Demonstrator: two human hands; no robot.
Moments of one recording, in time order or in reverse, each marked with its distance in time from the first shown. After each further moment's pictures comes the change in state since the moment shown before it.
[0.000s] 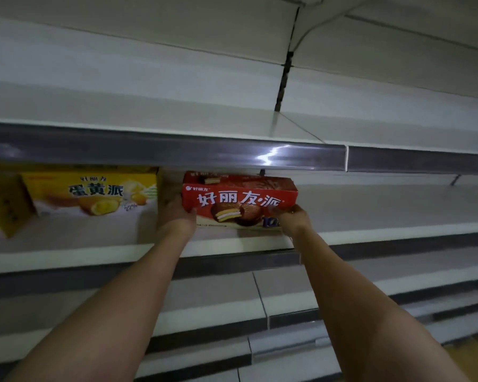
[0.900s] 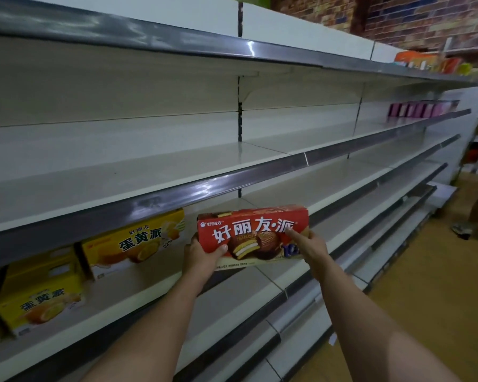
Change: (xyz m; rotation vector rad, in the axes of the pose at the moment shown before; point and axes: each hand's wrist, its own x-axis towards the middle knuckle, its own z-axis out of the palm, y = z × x) left_hand -0.051 -0.048 -0.129 -0.278 -0.571 0.134; right_hand -0.232 -0.022 0.063 0.340 0.351 0.073
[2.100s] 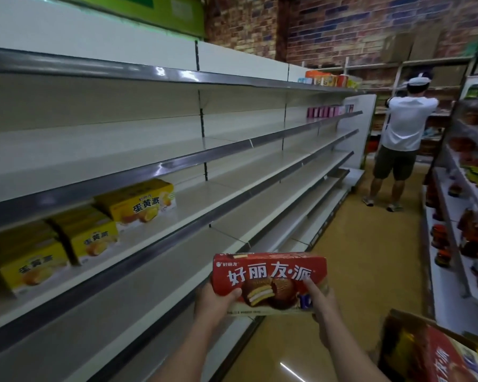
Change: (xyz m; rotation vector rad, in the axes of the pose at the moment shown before) left_hand -0.306 -0.094 -0.087 0.104 -0.367 -0.016; right_hand -0.372 0.129 -0.044 0.197 0.446 0.102
